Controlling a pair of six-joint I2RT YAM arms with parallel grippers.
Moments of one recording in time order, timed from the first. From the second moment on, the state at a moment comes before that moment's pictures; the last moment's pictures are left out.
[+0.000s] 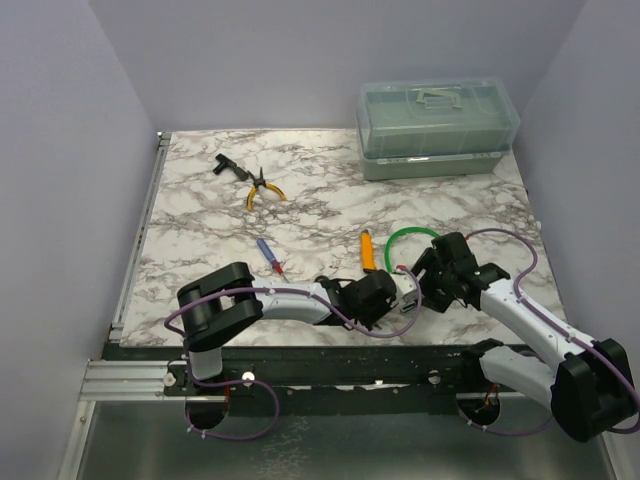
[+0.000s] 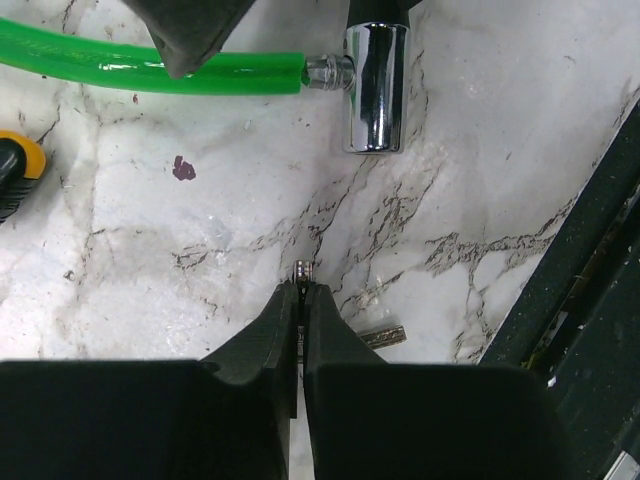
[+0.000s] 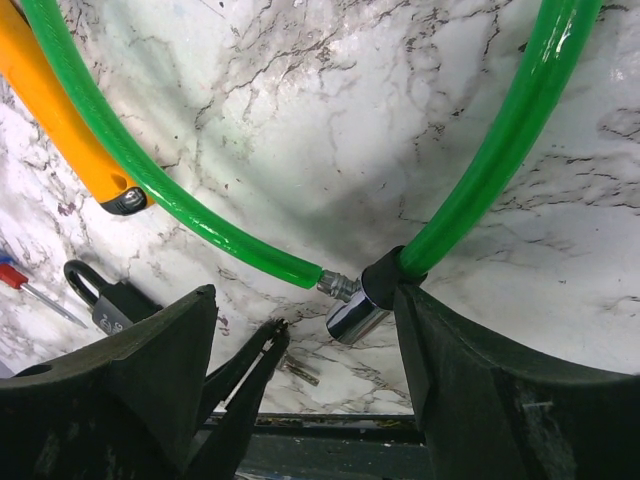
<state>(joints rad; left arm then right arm) -1.22 1.80 0.99 0.00 -0.06 -0.12 0.39 1.04 0.54 -0.57 -0.02 1.05</state>
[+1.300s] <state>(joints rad) -1.22 1.70 0.92 -0.02 -0.07 -0.14 0.39 0.88 0.44 -0.43 -0.20 1.04</state>
